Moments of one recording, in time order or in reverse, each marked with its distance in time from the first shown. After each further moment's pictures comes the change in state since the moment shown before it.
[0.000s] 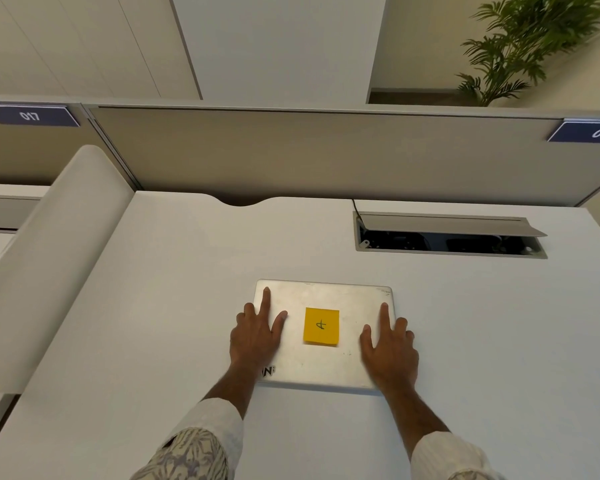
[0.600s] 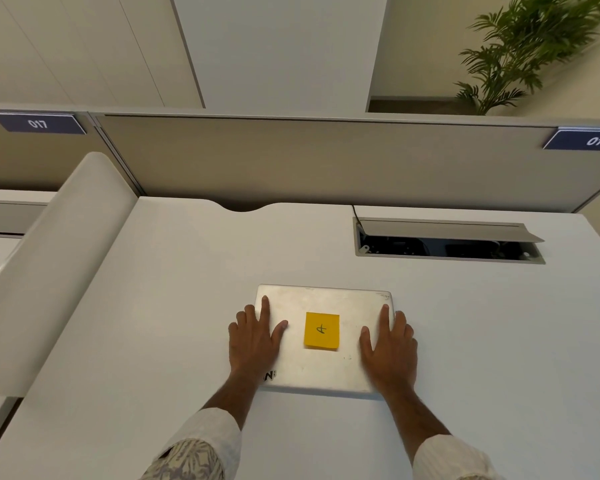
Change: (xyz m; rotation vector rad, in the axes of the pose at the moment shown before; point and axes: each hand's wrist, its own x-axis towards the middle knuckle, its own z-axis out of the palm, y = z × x) left_hand -0.006 -0.002 -0.006 0.236 0.054 0.072; right_hand 0.005 -0.002 -0.006 -0.034 0.035 -0.063
